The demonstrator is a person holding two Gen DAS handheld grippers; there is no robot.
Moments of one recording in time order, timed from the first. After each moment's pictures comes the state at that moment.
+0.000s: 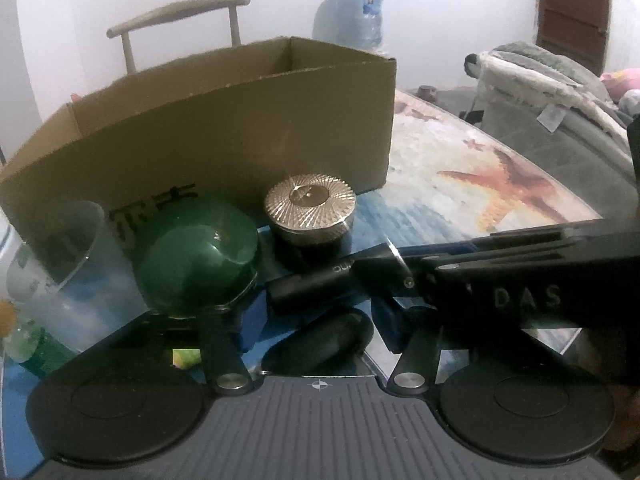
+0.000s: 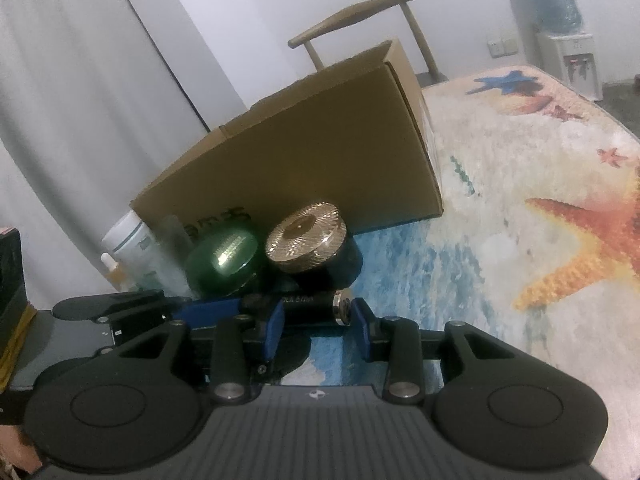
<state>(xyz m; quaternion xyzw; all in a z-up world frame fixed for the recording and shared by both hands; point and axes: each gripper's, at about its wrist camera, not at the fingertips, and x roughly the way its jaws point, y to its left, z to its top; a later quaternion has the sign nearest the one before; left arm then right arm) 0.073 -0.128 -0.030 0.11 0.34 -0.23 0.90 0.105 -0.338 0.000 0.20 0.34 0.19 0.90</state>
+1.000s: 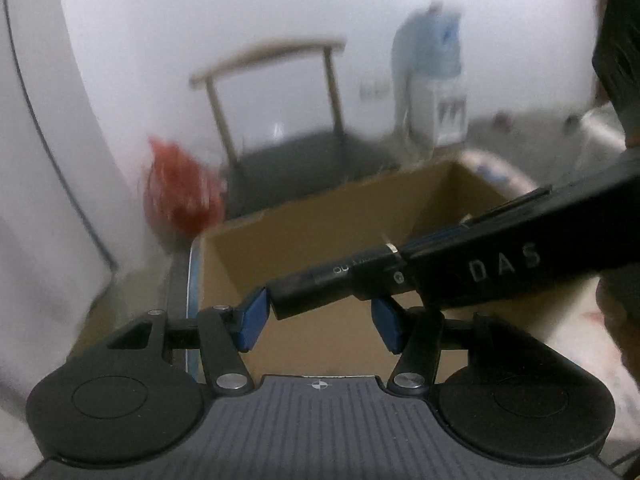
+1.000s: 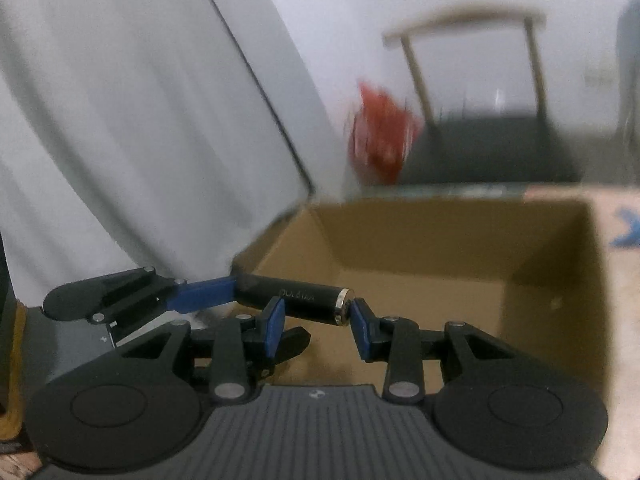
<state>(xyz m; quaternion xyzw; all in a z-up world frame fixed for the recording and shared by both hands) 0.237 -0.083 0.087 0.14 0.34 -0.13 0.92 0.323 -0.246 0.124 0.14 0.41 0.29 0.85</state>
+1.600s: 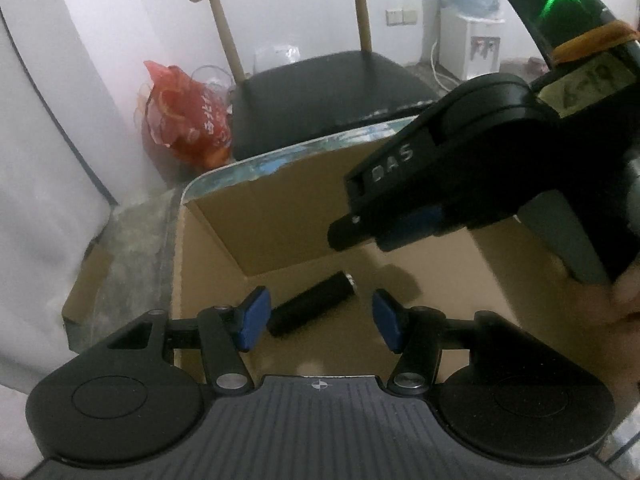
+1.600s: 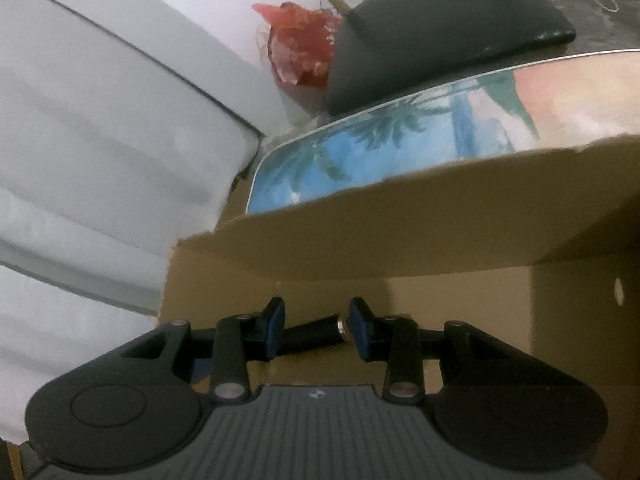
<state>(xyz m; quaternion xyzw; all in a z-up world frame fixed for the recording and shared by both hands) 0.306 -0.076 0.057 0.14 0.43 -0.09 0.89 0.451 -0.243 0.044 0.26 0.54 0.22 0.77</state>
